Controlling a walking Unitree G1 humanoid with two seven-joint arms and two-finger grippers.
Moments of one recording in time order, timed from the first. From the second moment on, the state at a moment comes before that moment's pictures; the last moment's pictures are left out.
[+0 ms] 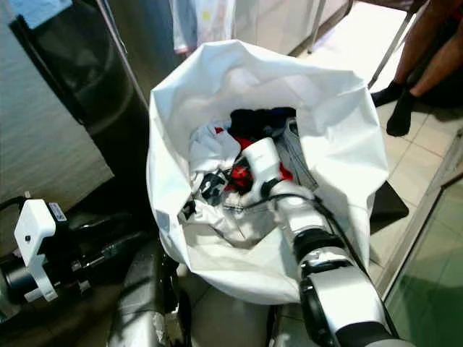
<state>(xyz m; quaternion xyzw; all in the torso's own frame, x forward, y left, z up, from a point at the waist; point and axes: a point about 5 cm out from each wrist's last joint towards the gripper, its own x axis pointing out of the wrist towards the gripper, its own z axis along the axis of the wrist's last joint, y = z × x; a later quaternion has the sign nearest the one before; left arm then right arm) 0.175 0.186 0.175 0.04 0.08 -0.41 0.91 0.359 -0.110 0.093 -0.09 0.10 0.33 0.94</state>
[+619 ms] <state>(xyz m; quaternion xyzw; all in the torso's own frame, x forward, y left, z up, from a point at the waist) 0.166 0.183 0.186 0.04 0.10 -0.41 0.91 0.352 -0.080 0.075 -0.16 0.12 0.29 0.93</state>
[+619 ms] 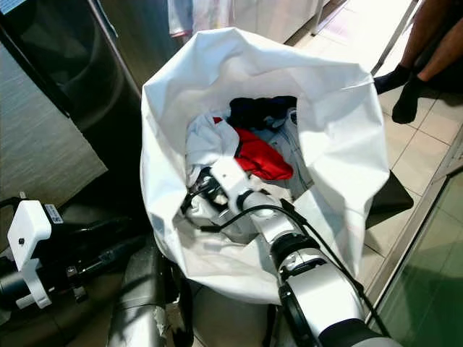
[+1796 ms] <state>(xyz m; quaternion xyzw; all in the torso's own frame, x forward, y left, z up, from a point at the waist) 0.167 0.176 0.188 0.04 0.09 -0.41 0.90 0.355 -0.094 0.077 -0.14 0.12 0.27 0.95</state>
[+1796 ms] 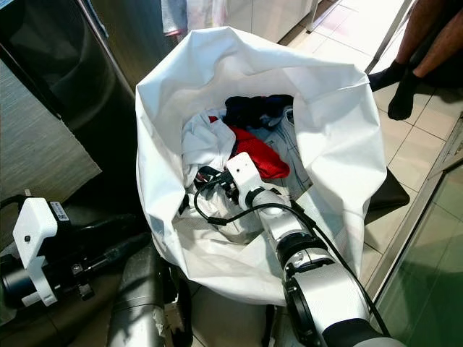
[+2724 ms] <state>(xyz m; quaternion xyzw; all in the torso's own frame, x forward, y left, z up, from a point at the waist) 0.200 0.162 0.176 0.03 0.05 -0.42 0.91 0.347 -0.142 0.105 -0.06 -0.02 0.26 0.96</state>
